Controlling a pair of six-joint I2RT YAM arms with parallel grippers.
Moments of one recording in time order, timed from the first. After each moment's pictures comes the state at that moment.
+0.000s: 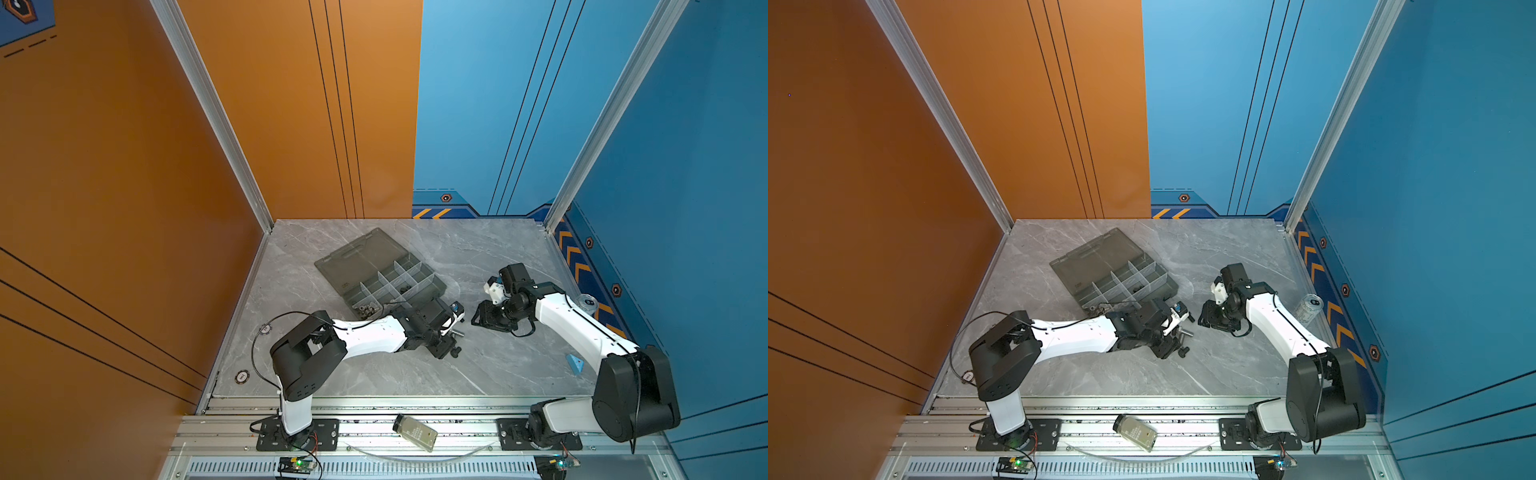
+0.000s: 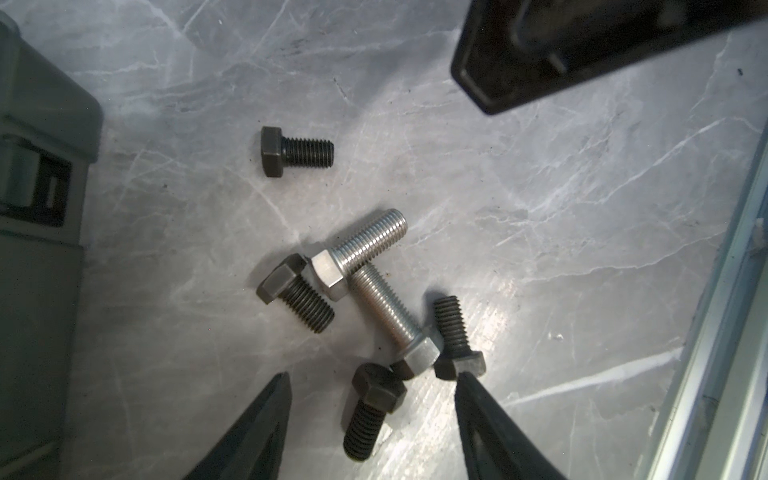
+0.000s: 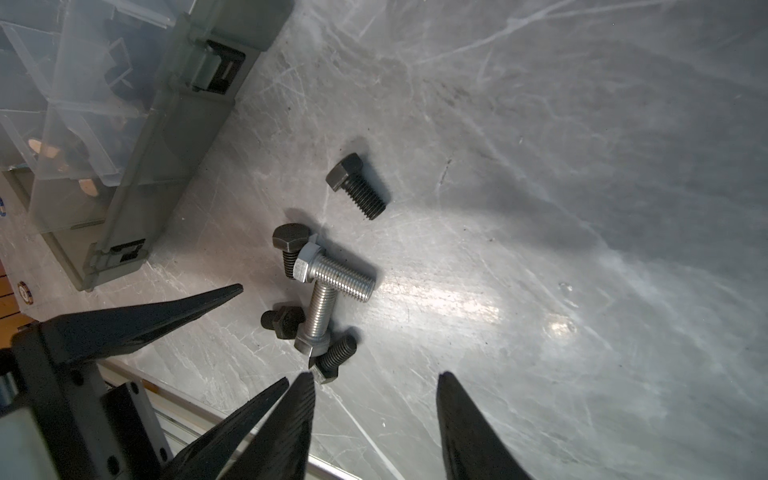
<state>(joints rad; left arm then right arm) -1.01 1.83 1.12 -0.19 0.05 -0.12 0.20 1.39 0.93 -0.82 -0.35 0.31</state>
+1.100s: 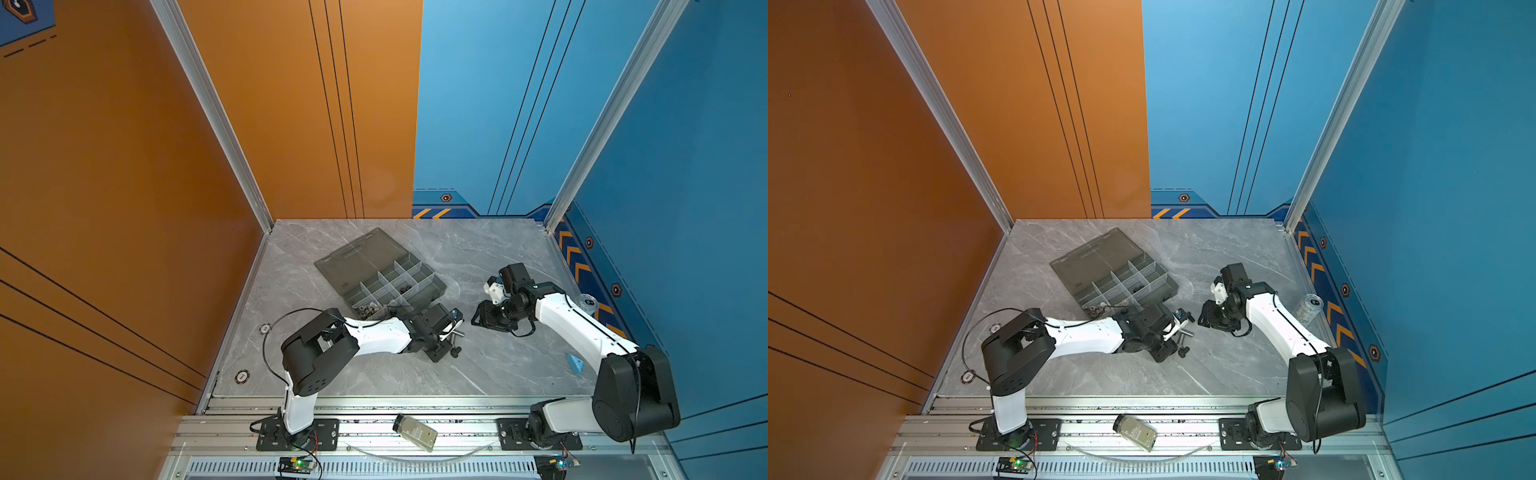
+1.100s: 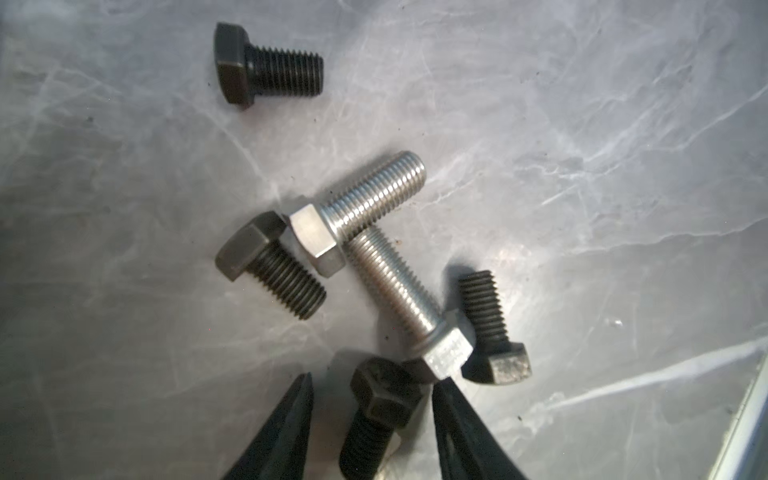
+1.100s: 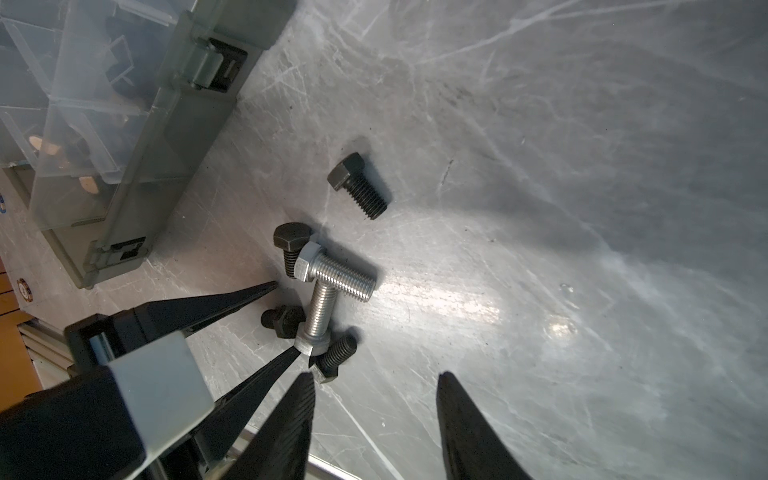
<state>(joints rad) -1.01 1.90 1.13 -0.22 0.05 -0.12 0.20 1.39 0.93 -0.82 -0.35 0.30</state>
